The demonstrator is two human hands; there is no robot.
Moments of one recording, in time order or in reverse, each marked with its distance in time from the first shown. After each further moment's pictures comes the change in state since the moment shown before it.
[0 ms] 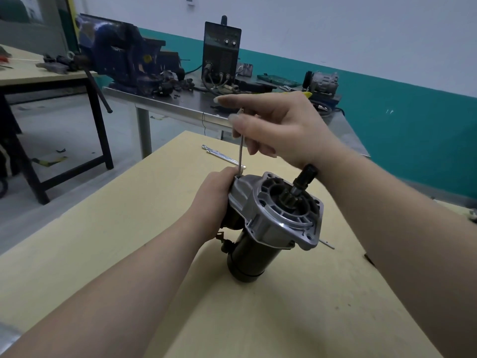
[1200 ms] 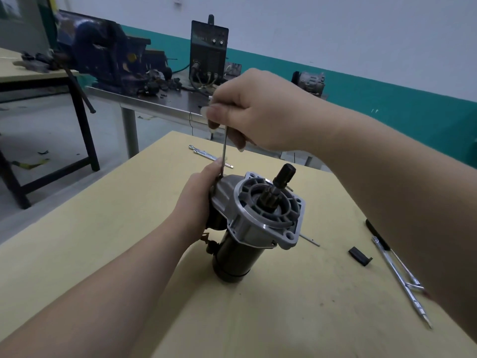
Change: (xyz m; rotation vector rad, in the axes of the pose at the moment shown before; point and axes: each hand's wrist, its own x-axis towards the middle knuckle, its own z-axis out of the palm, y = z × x) left_hand -0.007 -0.004 -0.004 -0.158 -0.148 -0.013; right_hand 0.021 -0.054 -0.010 -0.739 -0.232 0.127
